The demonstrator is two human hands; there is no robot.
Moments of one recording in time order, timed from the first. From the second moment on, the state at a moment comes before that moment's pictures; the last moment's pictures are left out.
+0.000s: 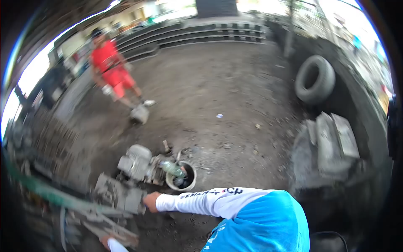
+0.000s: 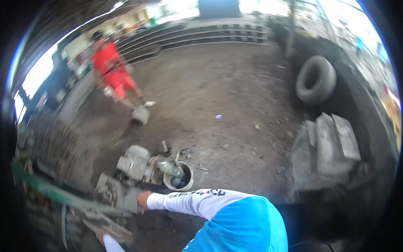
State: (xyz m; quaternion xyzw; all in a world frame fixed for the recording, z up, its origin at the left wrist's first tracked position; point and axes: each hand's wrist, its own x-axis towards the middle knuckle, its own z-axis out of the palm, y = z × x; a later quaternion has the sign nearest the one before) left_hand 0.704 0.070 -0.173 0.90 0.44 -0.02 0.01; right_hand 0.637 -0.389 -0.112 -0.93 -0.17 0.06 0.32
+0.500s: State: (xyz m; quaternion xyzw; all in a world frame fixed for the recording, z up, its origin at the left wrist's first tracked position) left_hand 0.737 -0.179 -0.047 0.95 0.18 0.14 0.19; right_hand 0.555 -0.485 -0.139 -0.93 -0.18 0.00 0.32
